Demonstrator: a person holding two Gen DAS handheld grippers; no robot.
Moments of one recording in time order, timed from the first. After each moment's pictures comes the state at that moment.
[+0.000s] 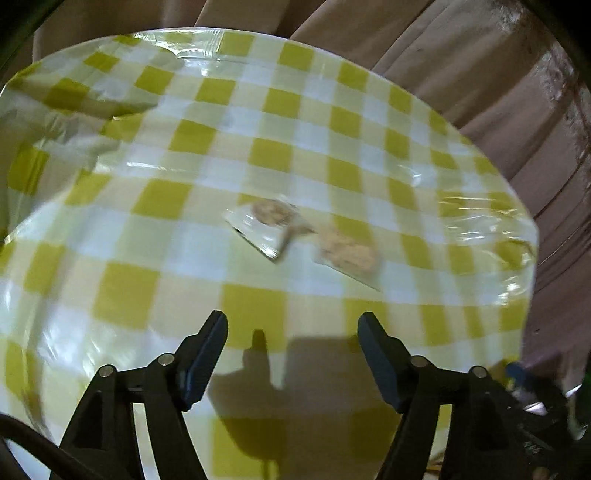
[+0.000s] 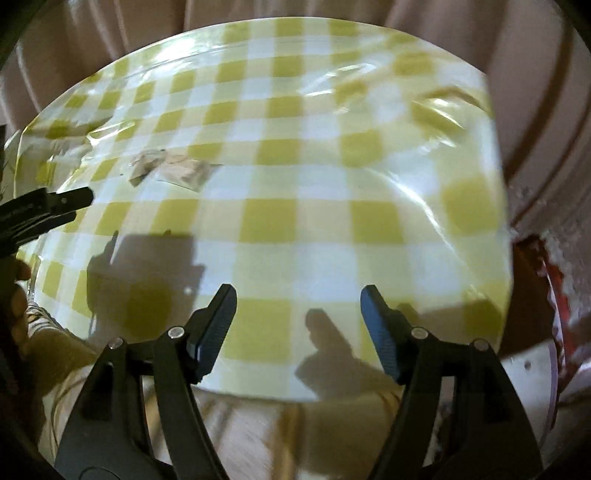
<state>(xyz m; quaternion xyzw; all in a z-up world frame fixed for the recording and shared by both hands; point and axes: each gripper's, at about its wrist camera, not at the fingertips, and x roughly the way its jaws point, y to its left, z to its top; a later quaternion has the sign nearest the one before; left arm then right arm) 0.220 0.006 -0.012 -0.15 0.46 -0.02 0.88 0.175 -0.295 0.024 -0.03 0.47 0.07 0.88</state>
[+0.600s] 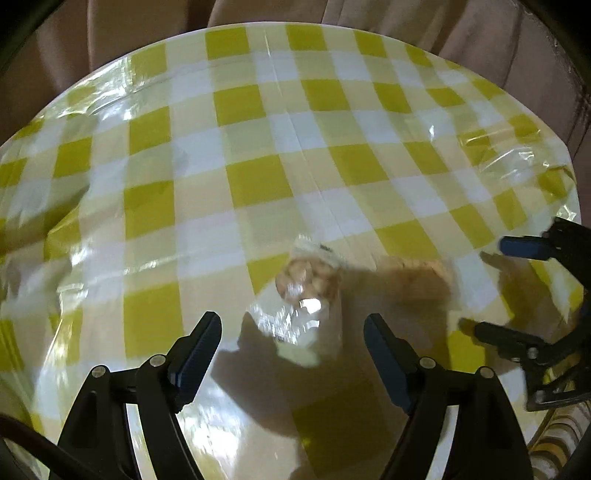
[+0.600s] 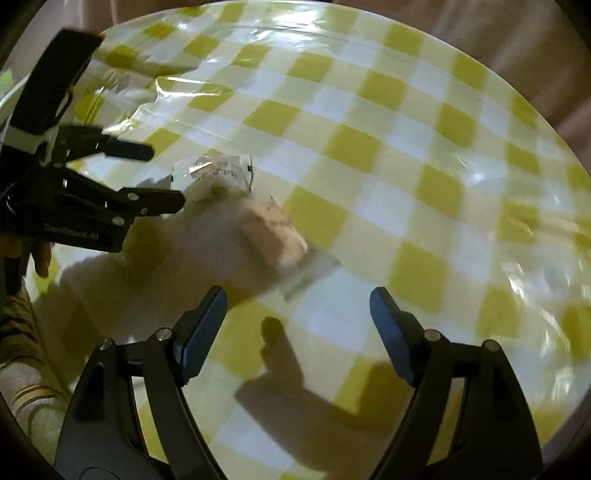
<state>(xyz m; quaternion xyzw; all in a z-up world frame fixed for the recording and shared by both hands) 0.320 0.011 -0.033 0.03 0.48 -0.10 0.87 0.300 -0.165 0.000 -0.19 0.44 0.24 0.84</state>
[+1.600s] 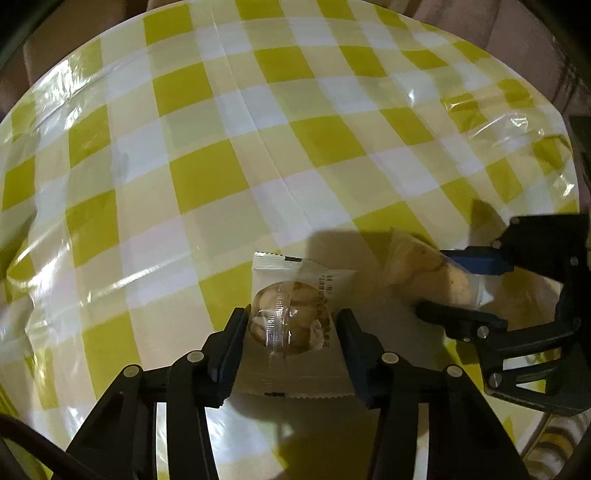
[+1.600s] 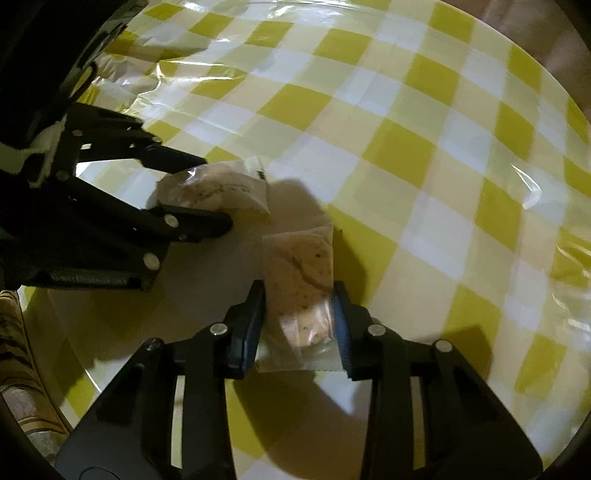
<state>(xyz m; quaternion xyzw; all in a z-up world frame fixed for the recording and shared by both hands) 0.339 -0.015 -0.050 0.07 0.52 -0.14 0.84 0.337 -0.133 -0.030 -0.18 0.47 0.27 0.82</state>
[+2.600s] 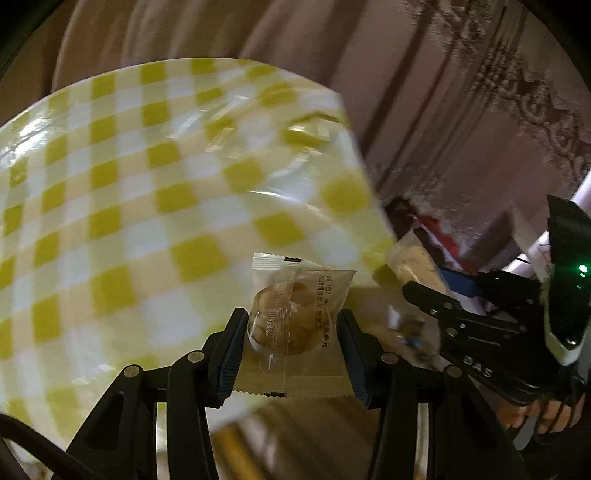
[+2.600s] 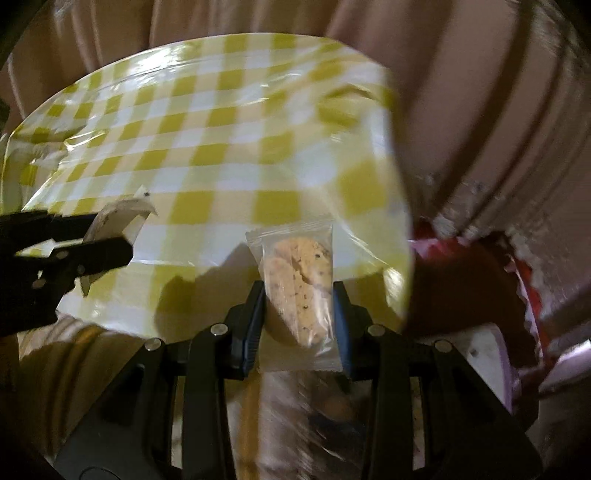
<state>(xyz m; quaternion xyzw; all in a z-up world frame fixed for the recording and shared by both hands) 0.132 -0.236 0.043 -0.01 0.46 -0.27 0.84 0.111 -0.387 0.049 -0.04 0.45 -0.01 0.89</state>
